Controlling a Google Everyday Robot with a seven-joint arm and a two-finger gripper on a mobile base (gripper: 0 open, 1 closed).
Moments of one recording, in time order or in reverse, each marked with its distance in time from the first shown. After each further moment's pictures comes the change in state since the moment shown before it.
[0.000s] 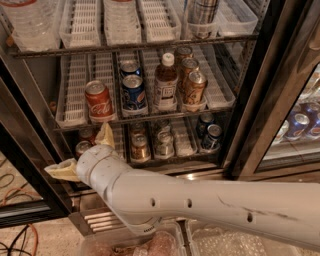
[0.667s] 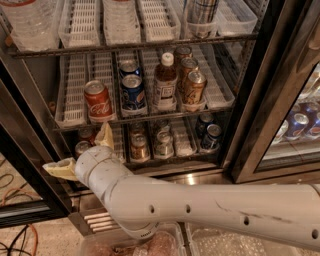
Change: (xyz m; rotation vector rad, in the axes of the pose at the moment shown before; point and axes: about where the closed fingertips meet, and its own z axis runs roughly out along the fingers) arm -0.002 -0.005 0.000 0.039 -0.038 0.027
